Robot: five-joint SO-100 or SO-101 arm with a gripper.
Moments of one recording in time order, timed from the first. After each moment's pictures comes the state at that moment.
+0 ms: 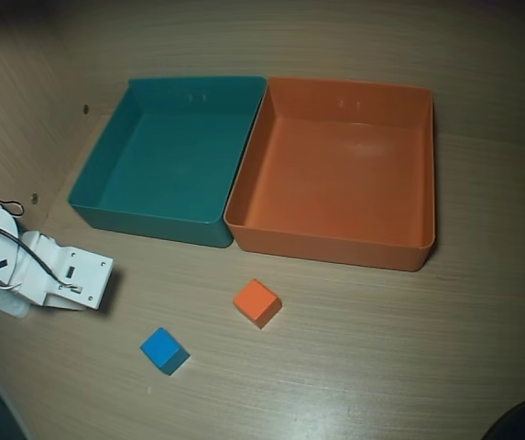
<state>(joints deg) 4.2 191.9 178.1 76.6 -91.8</state>
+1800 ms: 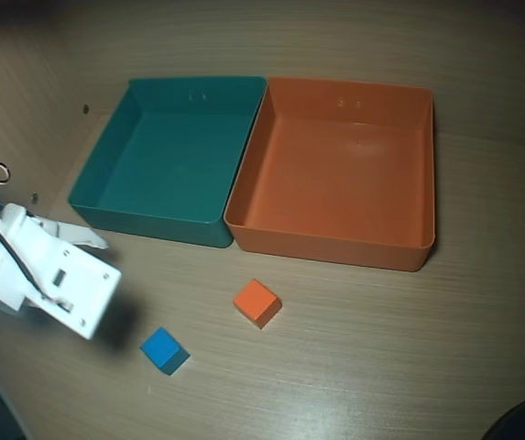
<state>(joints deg) 10.4 122.0 111.2 78.5 -84.4</state>
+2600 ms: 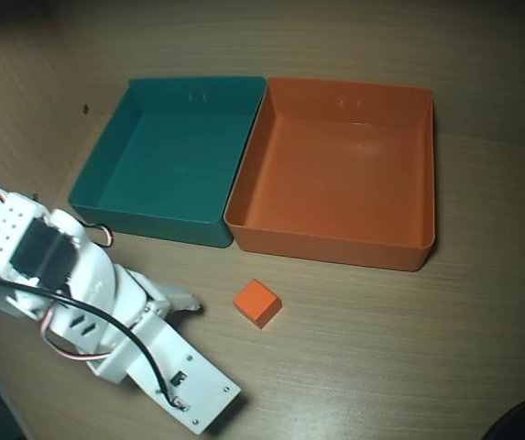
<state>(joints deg) 10.4 71.8 74.8 78.5 -70.9</state>
